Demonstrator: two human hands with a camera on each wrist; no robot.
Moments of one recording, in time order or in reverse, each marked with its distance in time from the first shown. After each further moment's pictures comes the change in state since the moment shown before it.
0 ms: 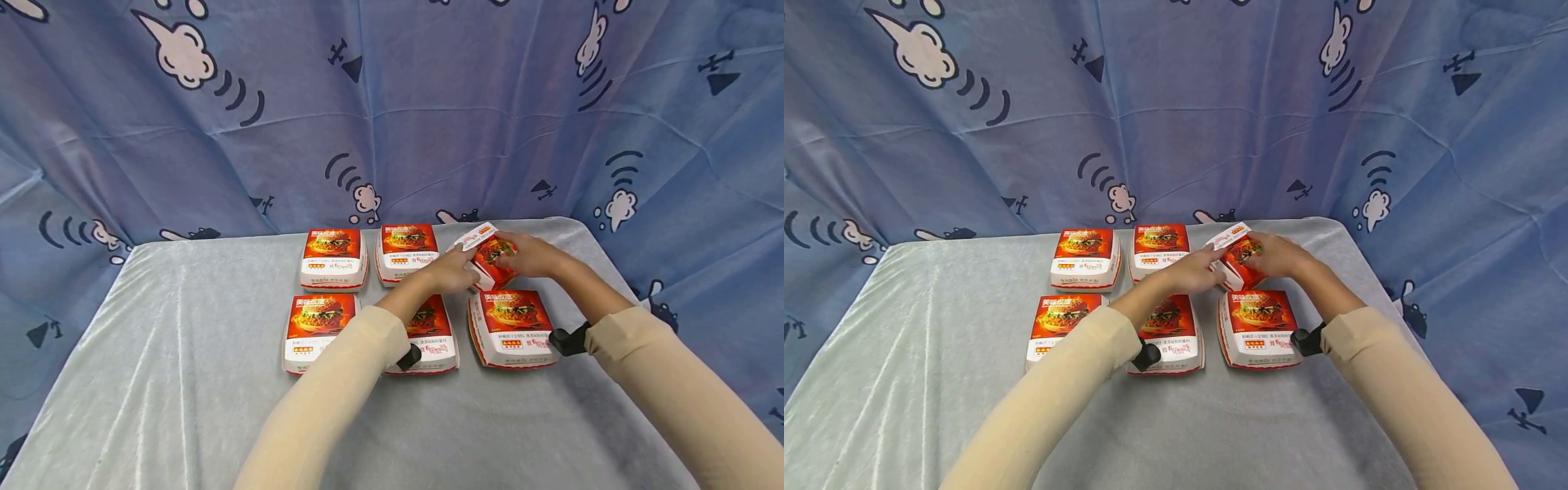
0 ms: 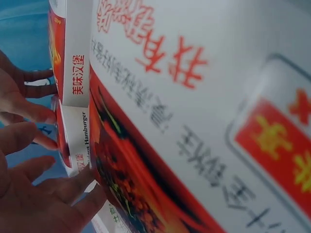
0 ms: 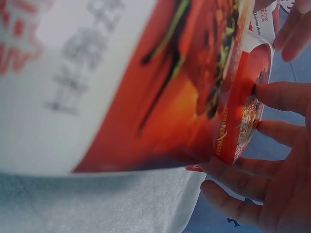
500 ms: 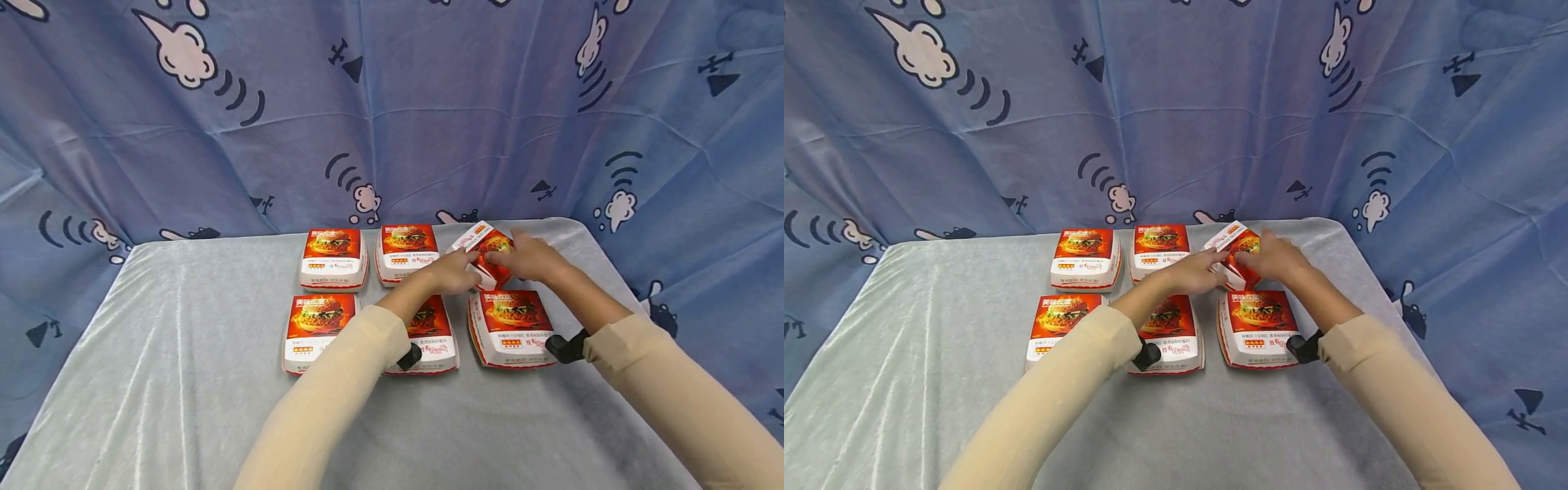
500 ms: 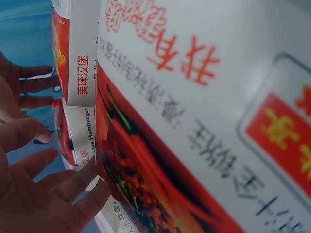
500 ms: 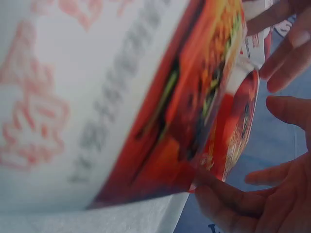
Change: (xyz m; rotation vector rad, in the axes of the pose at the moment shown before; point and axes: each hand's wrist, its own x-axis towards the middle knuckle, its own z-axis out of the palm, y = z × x) left_hand -0.001 0.001 -0.001 0.047 -0.024 0.010; right_hand -0.006 -0.013 0.005 0.017 0.096 0.163
